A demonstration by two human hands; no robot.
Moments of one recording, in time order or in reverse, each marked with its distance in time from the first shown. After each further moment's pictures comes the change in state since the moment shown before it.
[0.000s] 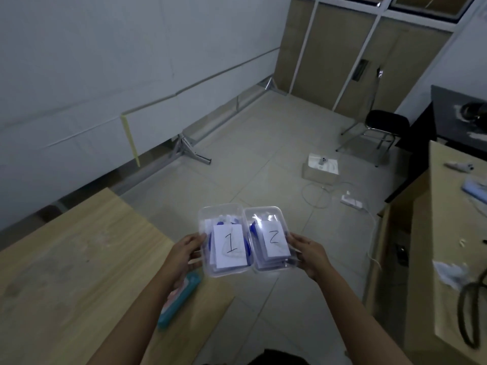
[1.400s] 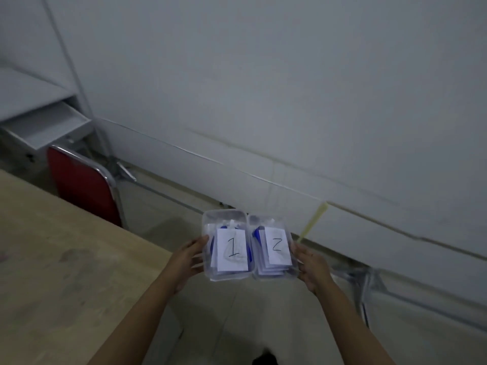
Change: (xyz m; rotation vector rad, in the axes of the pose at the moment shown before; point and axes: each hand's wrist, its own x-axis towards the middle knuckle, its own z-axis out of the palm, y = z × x) left_hand 0.296 0.192 -0.207 -0.648 1.120 0.228; right_hand 0.407 -0.275 0.606 -0.690 -1.083 -0.006
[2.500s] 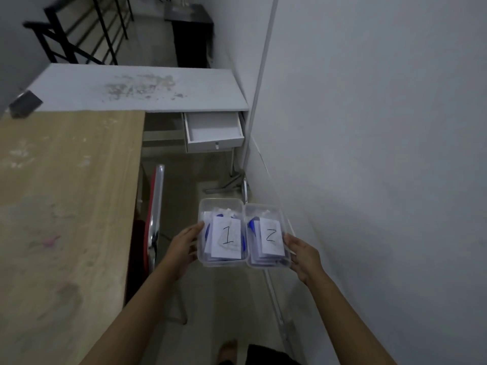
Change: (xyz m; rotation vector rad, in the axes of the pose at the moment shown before) left_hand 0.297 0.190 -0.171 -0.437 0.871 0.176; right_hand 0.386 -0.244 0.464 -0.484 -0.752 0.007
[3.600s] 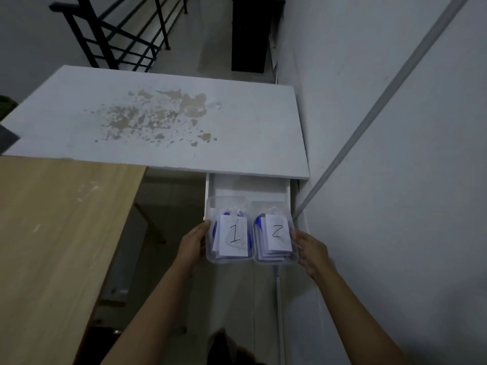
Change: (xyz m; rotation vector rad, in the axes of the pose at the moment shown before) left_hand 0.534 0.245 -0.011 -0.092 0.313 -0.063; right_hand 0.536 -0.279 0.293 -0.196 -0.143 0.101
